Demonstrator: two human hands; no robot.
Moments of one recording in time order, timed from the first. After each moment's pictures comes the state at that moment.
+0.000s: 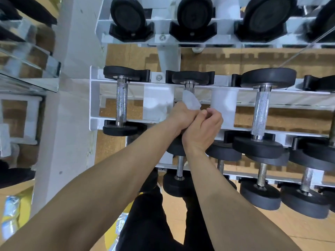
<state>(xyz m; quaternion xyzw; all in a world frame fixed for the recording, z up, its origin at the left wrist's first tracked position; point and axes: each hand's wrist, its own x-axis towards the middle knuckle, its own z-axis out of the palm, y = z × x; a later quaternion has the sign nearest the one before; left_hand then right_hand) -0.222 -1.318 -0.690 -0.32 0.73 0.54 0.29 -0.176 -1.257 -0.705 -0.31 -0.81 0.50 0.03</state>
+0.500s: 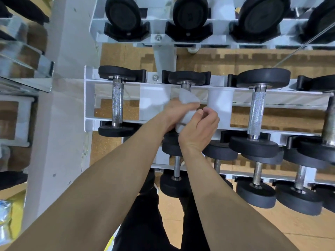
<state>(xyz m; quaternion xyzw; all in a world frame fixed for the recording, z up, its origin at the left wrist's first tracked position) -0.231 -1.331 -0.697 -0.32 0.68 0.60 0.29 -0.176 -1.261 -0.707 -0.29 -0.82 0.49 0.03</state>
